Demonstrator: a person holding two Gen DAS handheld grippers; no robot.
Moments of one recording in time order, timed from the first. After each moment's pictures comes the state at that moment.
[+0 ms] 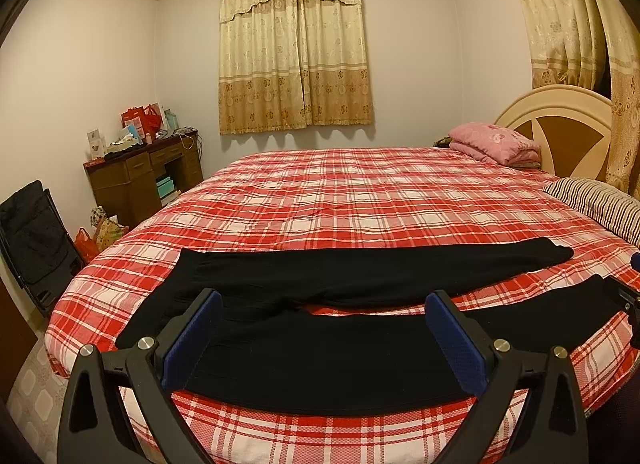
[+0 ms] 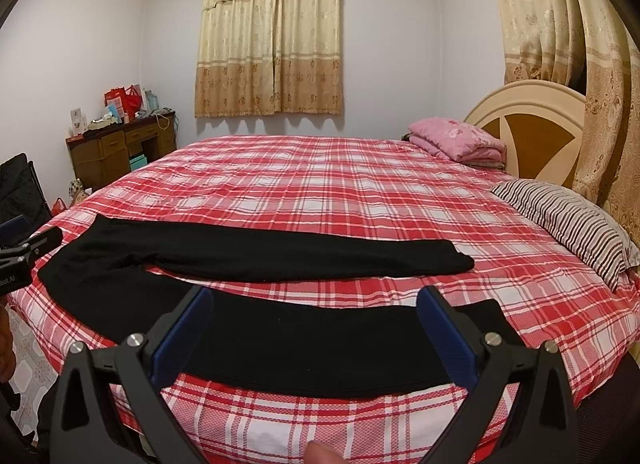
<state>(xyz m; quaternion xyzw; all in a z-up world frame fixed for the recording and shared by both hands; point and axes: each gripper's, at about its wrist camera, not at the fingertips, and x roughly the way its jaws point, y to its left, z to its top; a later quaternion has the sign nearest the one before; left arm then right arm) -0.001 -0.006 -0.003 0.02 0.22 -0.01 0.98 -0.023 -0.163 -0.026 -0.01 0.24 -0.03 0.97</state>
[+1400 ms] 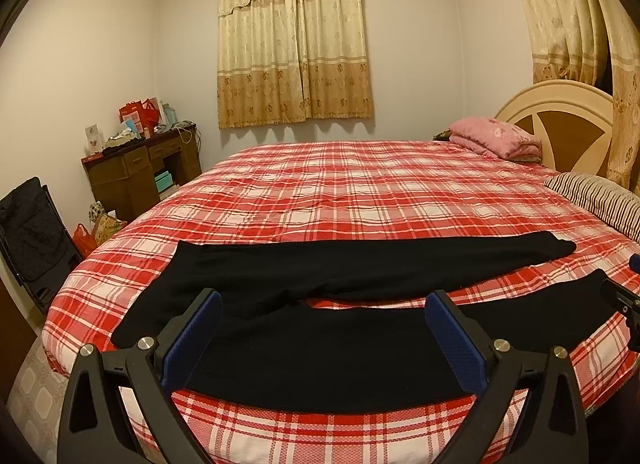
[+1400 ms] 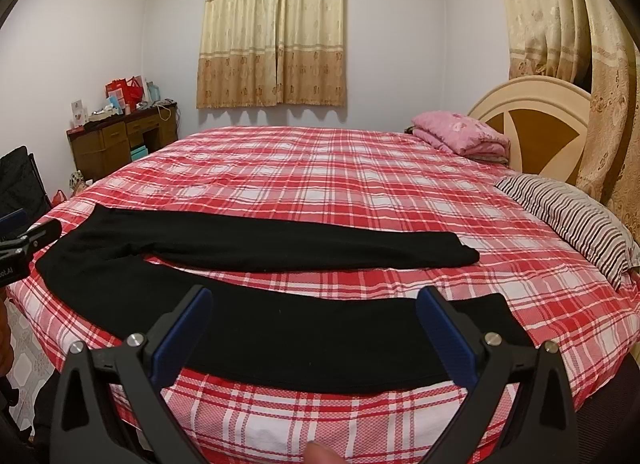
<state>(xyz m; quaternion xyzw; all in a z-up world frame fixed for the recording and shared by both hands) 0.004 0.000 -0.013 0.03 0.23 -0.01 0.97 -0.018 -0.153 -0.033 -0.02 0.26 -0.03 0.97</state>
